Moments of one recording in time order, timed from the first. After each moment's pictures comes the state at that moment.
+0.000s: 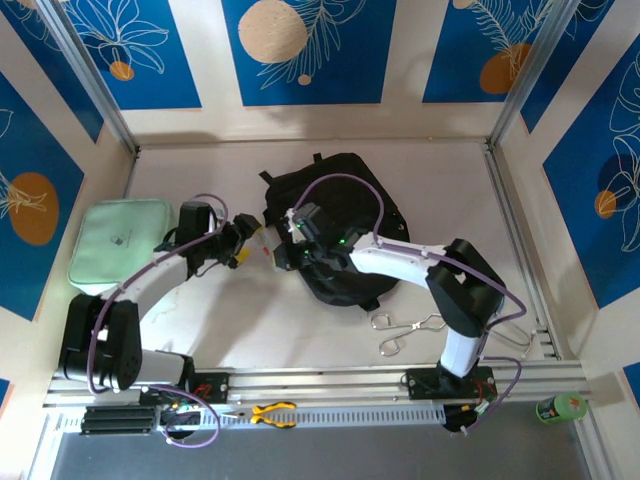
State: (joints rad) left arm -0.19 1.35 0.74 -0.15 0.49 -1.06; right arm 0.85 1.74 1.15 -0.18 -0.26 0.61
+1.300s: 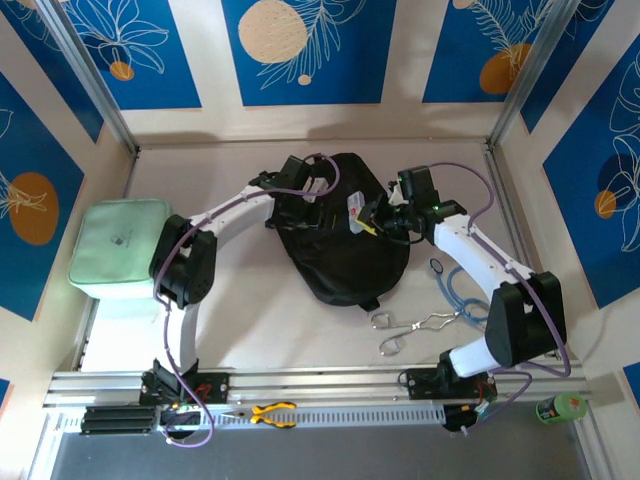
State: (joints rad) left arm -0.58 2.04 1.63 -0.63 0.34 -0.35; right arm 0.31 1.45 1.08 -0.49 -0.49 0.89
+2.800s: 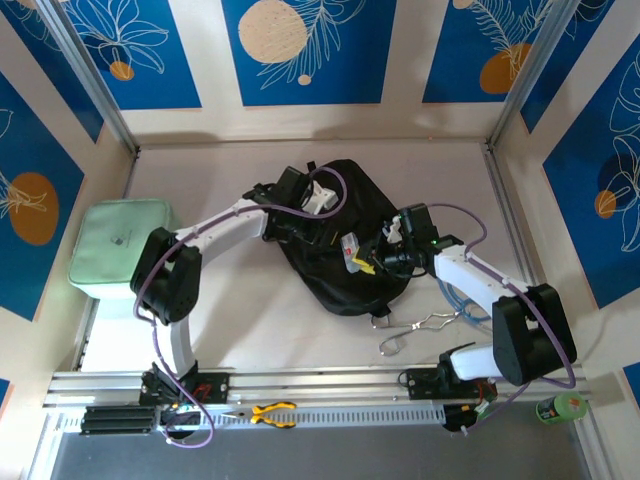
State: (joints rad) left arm -0.63 1.88 1.46 -0.56 0.38 -0.08; right arm 0.33 1.36 0.75 -0.35 -0.65 0.97
